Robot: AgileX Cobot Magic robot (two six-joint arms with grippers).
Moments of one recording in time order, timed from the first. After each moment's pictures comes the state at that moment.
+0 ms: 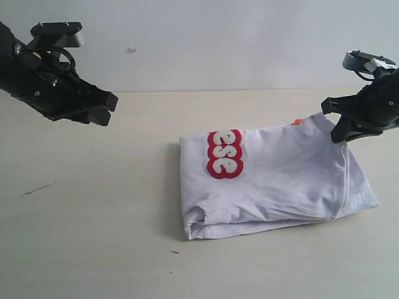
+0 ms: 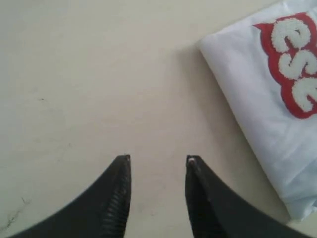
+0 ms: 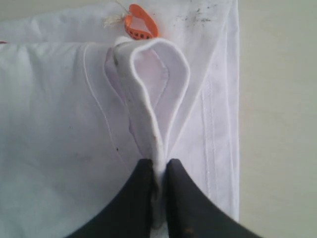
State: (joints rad) left arm -0.32 1.69 -1.19 -0.32 0.61 0.27; right arm -0.23 1.92 -1.27 0.50 0.76 -0.45
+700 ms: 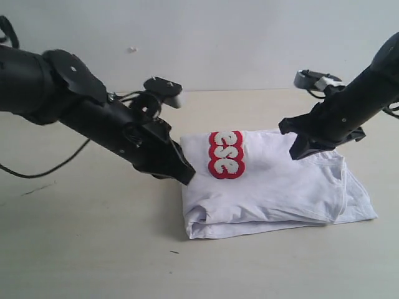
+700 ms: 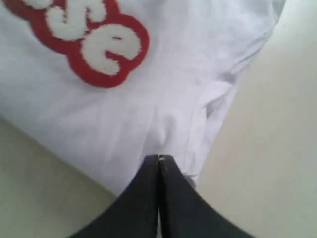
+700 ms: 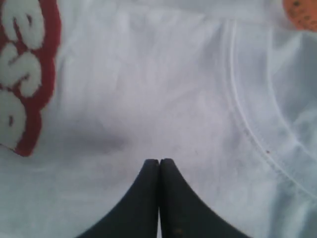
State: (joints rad) left arm -0.57 1.89 -1.17 -0.86 0.60 0.97; right arm -0.08 2.01 -1.27 0.58 0.76 -0.53
